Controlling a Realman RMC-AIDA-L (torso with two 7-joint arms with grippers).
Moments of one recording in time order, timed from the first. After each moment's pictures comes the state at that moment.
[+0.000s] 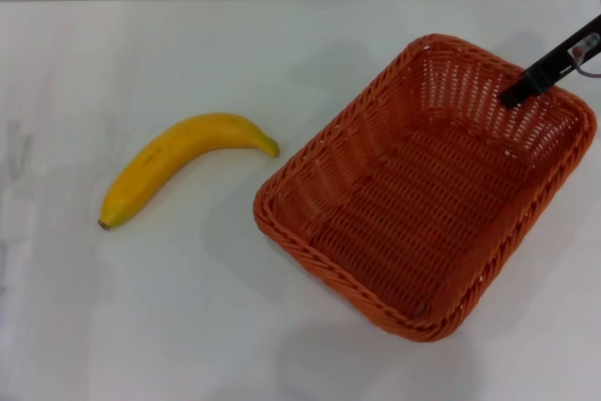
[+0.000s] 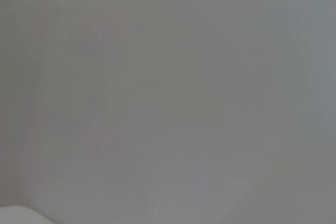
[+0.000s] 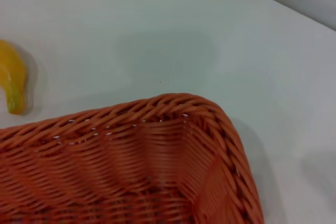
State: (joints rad) left arm -0.36 -2.08 2.84 0.12 -1.70 1.35 -0.57; right arm 1.00 1.90 -1.00 -0.69 0.52 1.38 -0.79
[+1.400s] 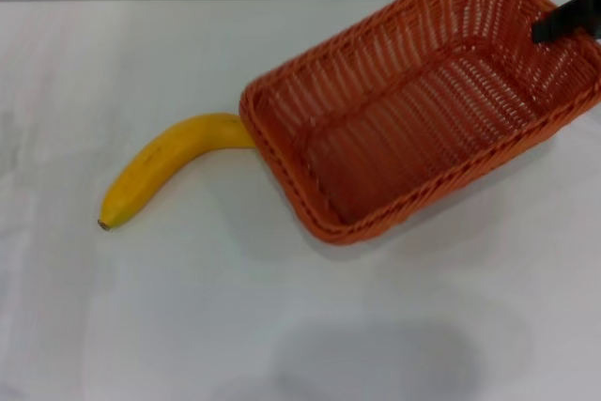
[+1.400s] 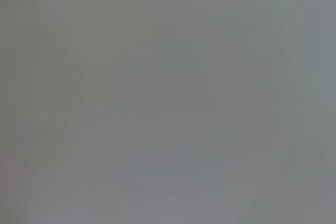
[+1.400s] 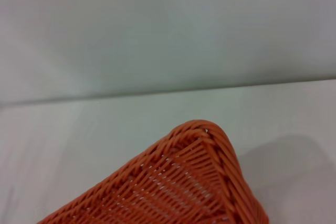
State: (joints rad) left arm -0.39 -2.08 2.84 0.06 -1.70 1.35 -0.58; right arm 0.85 1.87 -0.60 -0.83 0.71 1.55 -0.60
